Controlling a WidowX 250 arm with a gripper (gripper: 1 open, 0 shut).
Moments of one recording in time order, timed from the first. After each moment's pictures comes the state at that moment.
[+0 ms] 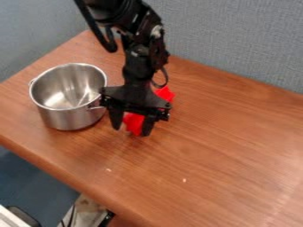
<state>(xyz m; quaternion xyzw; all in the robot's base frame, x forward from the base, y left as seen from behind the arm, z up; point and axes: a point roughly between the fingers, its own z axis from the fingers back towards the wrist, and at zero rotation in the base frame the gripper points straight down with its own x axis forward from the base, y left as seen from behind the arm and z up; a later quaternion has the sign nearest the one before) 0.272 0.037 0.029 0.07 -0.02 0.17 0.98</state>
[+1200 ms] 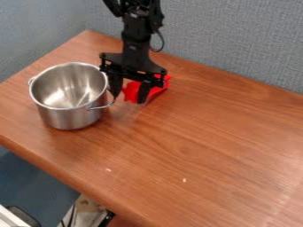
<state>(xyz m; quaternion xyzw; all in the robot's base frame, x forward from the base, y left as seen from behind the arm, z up) 0.313 0.072 0.044 0.08 0.01 0.14 0.99</state>
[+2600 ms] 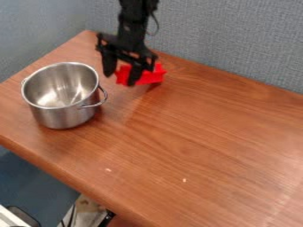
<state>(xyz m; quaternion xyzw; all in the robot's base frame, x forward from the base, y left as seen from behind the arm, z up) 0.326 0.102 0.078 0.10 0.03 0.08 0.99</state>
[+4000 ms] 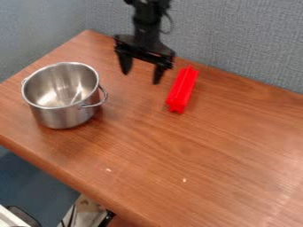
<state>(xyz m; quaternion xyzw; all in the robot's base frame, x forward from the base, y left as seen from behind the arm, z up) 0.362 0.062 0.052 0.07 -0.05 0.09 0.99</state>
